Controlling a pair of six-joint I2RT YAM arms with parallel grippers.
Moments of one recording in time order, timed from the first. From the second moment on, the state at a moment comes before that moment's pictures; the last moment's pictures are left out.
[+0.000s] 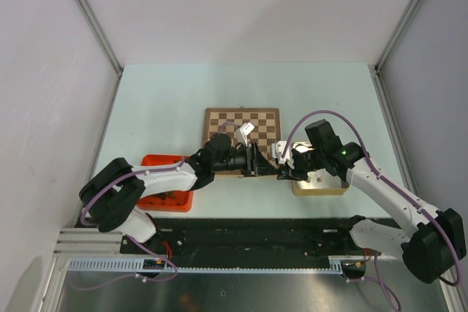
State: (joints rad) left arm -0.86 1.50 0.67 0.56 0.50 -0.99; right arm 0.54 1.10 0.83 -0.65 -0.74 -0.87
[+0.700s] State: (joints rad) left arm -0.86 1.51 0.68 0.57 0.51 -0.99; right arm 0.54 1.09 0.83 -0.65 -0.73 -0.86
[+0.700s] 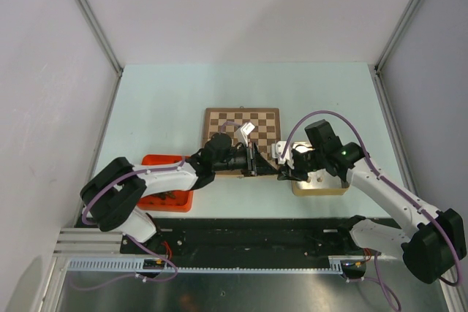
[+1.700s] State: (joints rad) left arm -0.79 1.42 0.66 0.53 0.54 -0.93; right arm 0.51 1.08 0.85 -0.68 -0.63 -0.81
